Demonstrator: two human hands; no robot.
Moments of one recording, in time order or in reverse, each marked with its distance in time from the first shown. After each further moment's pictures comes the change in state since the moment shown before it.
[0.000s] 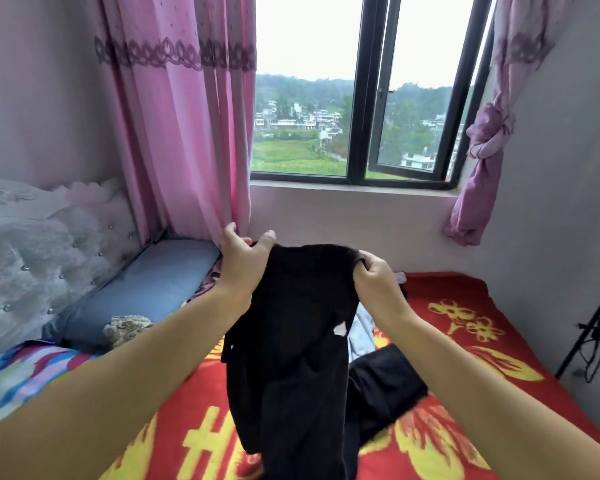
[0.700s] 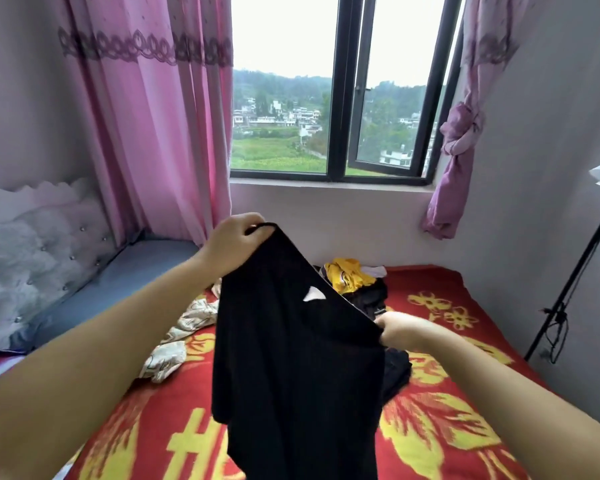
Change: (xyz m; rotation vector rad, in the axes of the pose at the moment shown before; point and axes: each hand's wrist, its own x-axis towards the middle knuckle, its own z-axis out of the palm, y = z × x) left_hand 0.032 0.010 -0.006 0.479 -0.364 0.540; right_hand -0.015 0.070 -0.071 -0.936 -0.580 0.454
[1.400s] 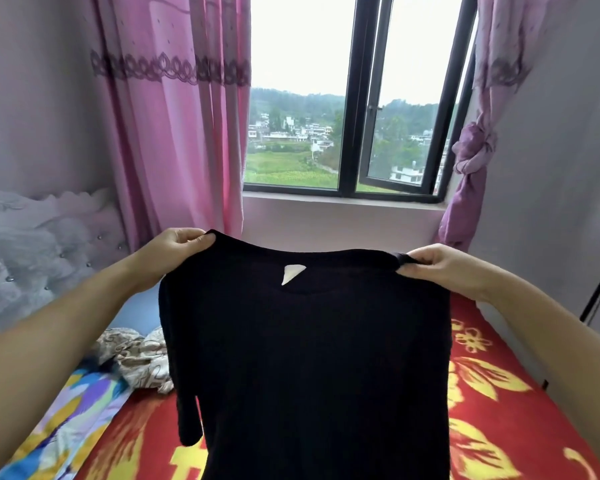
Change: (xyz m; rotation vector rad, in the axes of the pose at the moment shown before) left_hand -0.023 -0.063 -0.091 -0.396 -0.171 -0.312; right_hand -0.048 -0.006 -0.117 0.592 0.145 -0.514
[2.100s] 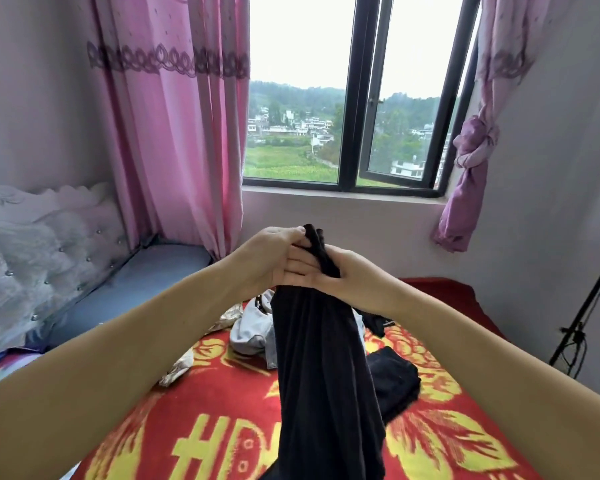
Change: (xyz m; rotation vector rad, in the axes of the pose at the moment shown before) left_hand -0.012 0.083 0.135 -0.408 -0.147 -0.134; right_hand 0.024 -0.060 0.114 -0.218 0.041 -0.206
